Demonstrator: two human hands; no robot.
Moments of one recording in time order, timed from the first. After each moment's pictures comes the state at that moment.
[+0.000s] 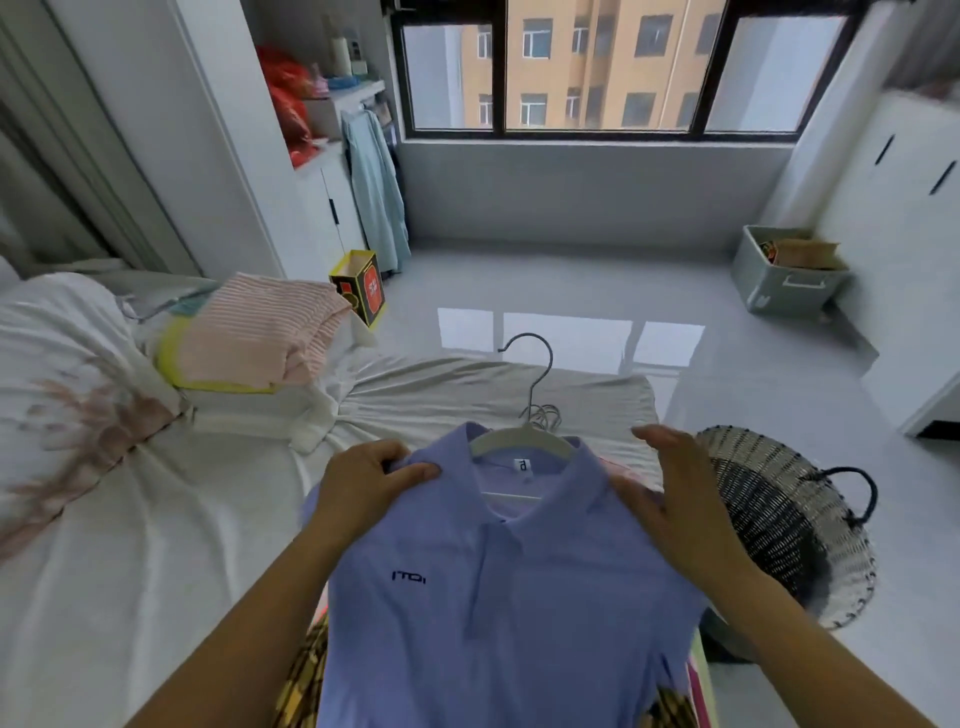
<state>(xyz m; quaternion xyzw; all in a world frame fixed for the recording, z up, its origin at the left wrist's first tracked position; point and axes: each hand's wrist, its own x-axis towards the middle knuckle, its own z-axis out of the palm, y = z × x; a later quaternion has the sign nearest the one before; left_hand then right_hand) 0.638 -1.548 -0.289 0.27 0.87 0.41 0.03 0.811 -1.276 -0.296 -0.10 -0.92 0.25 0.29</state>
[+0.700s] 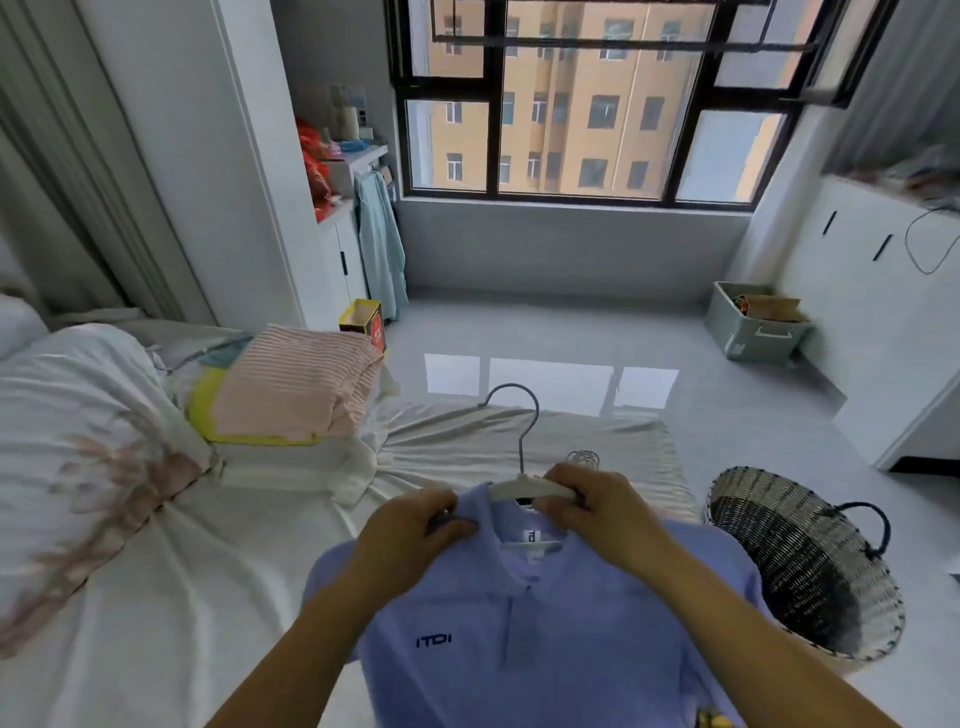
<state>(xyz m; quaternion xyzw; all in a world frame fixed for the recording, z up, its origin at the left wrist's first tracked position) 0.583 -1.677 -0.256 0.42 0.82 0.39 0.03 0.704 -1.476 -0.210 -0.08 -0.93 0.36 0.10</state>
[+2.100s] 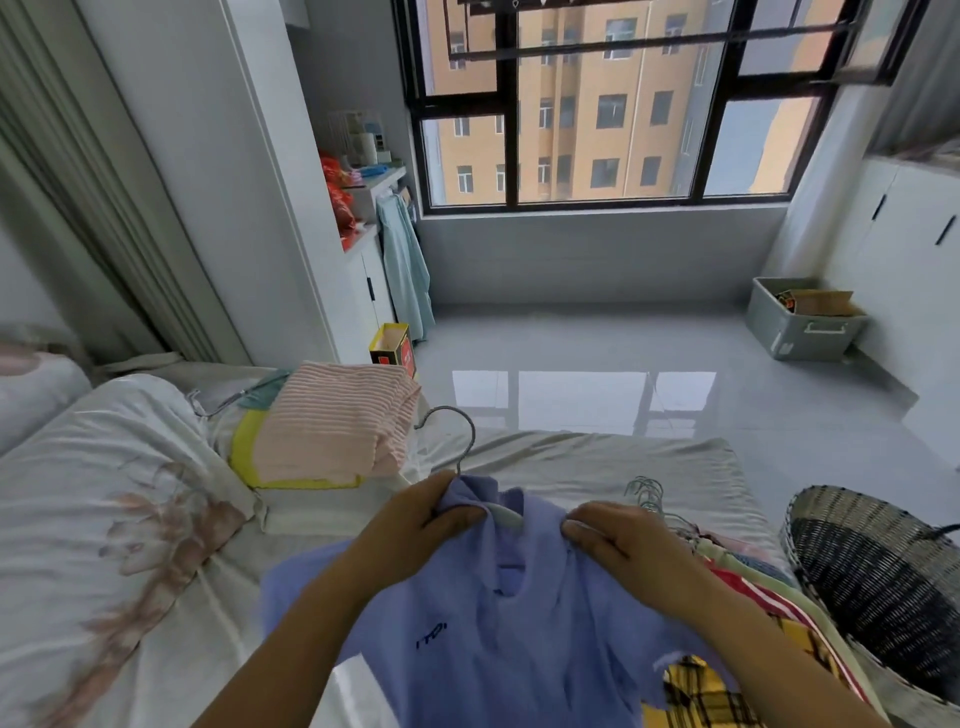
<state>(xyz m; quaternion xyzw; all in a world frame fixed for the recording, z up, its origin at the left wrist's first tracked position) 0.474 -1.704 -0.214 0.44 0.79 0.43 0.10 0.620 -1.488 -0.234 0.02 -0.93 0.33 0.16</state>
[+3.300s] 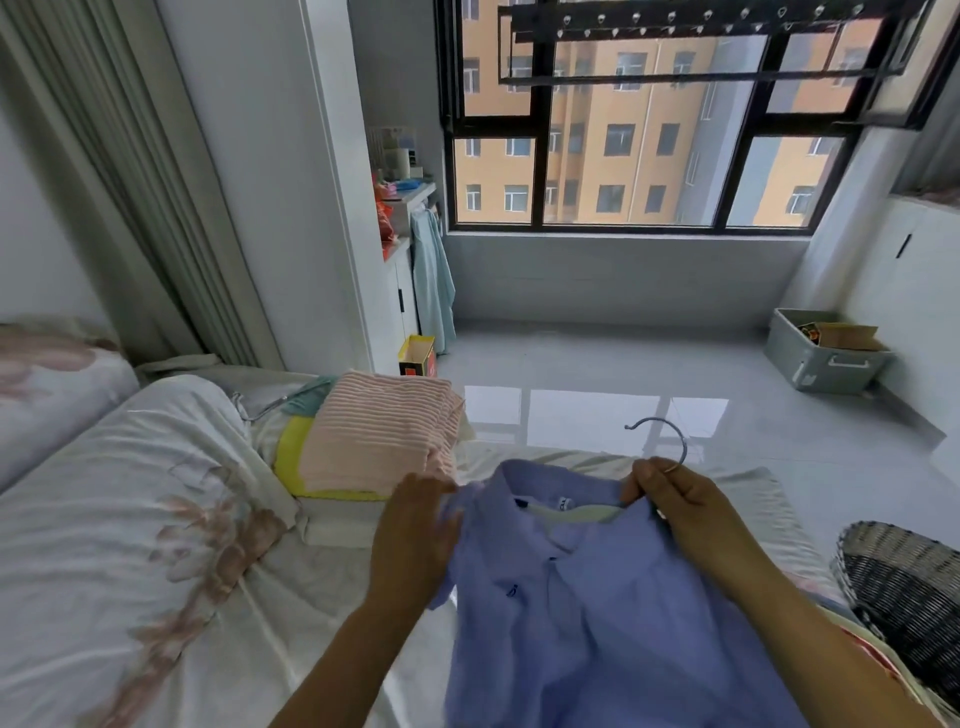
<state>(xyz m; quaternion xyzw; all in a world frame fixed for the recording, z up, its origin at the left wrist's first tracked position) 0.393 -1.793 -0.254 0.38 0.82 0.33 -0.29 0.550 -1.582 -0.180 -0.19 -0.77 0.57 0.22</state>
